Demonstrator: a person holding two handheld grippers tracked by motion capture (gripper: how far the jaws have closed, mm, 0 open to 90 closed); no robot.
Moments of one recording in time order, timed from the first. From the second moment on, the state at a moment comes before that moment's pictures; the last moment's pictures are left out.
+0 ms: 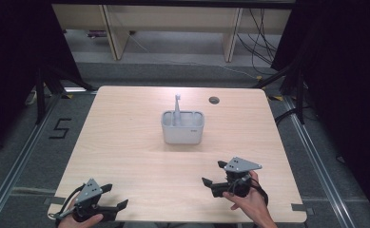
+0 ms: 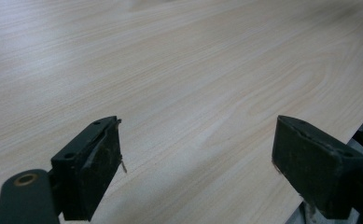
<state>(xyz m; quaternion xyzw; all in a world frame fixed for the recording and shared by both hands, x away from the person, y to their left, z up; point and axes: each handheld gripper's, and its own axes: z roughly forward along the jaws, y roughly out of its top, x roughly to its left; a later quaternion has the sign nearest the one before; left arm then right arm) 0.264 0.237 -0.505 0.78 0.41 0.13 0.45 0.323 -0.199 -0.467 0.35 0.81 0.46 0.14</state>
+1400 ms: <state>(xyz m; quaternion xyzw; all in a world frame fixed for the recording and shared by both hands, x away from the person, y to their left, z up) 0.263 0.238 -0.504 0.78 0.41 0.14 0.45 0.303 -0.224 -0.478 0.36 0.79 0.47 0.15</state>
